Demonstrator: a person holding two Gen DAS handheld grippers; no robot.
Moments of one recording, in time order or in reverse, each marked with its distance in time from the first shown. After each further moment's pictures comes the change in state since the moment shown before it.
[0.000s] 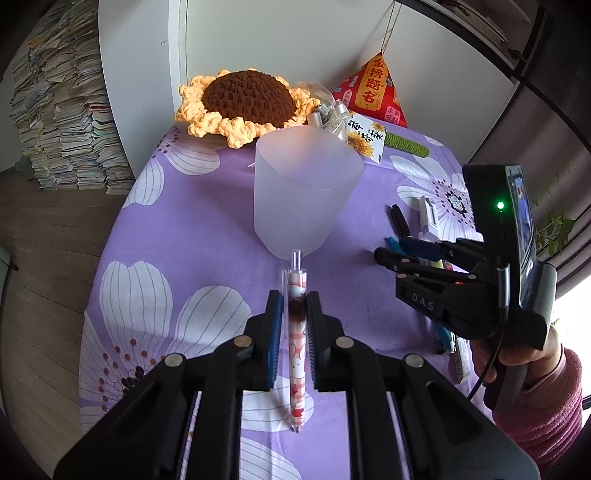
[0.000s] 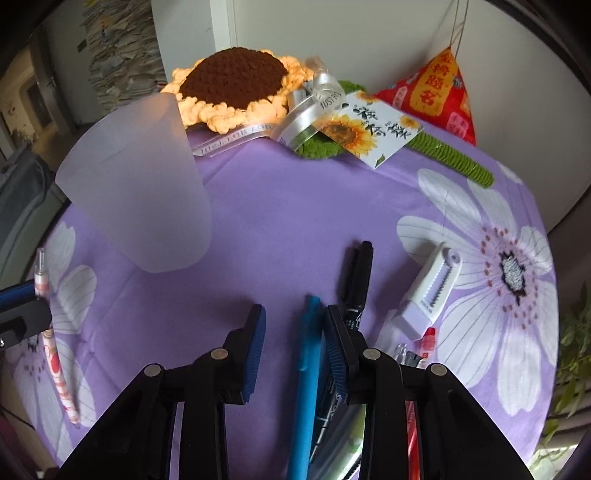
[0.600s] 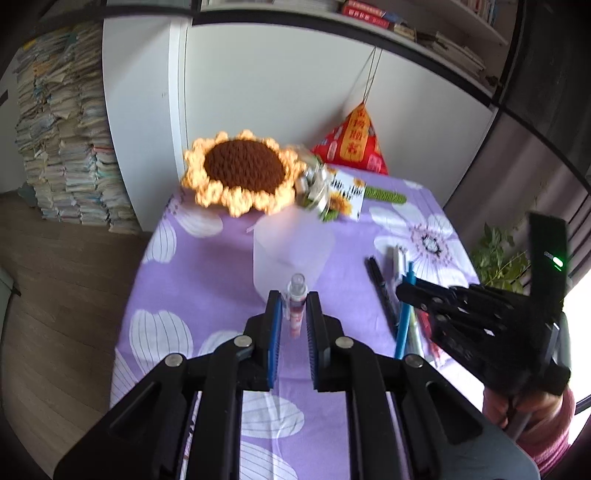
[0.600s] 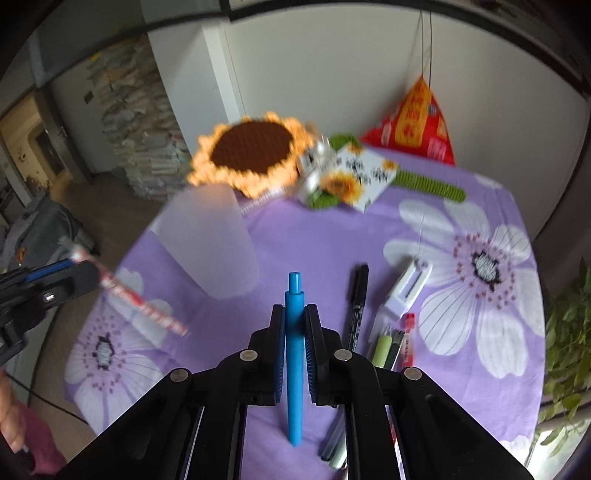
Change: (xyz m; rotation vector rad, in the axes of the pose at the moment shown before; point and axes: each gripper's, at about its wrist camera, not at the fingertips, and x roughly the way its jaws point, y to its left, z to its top) left arm -0.062 -0.008 0.026 0.036 -0.163 -0.025; right arm -0.097 0.006 -0.013 0.096 -0.173 0.086
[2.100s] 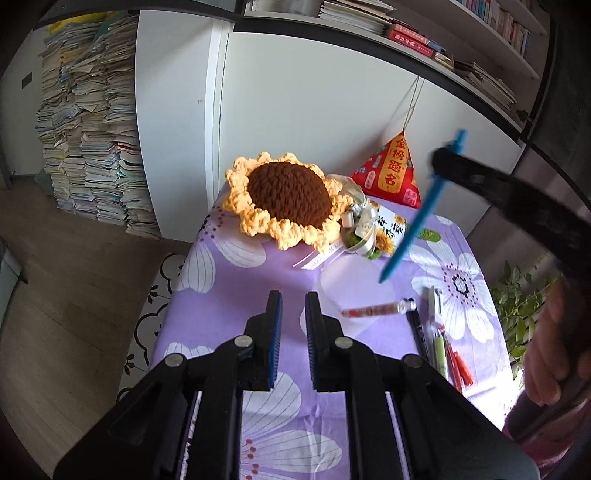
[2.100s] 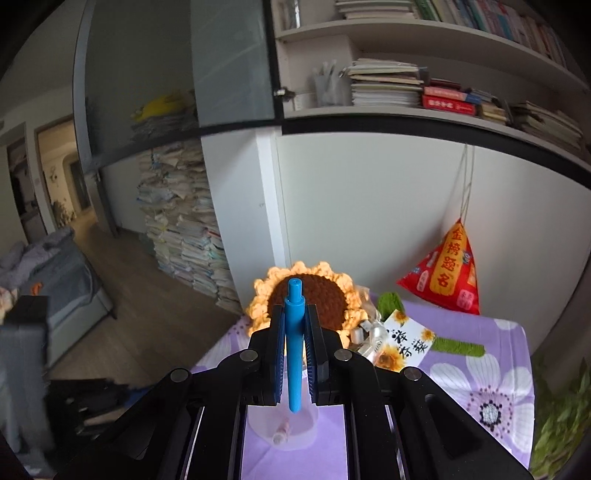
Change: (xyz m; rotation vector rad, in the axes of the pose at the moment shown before) left arm 0.014 0.050 0.024 -0.088 -0.045 0.054; right arm -0.031 0.067 0.116 -0.108 -0.339 0.041
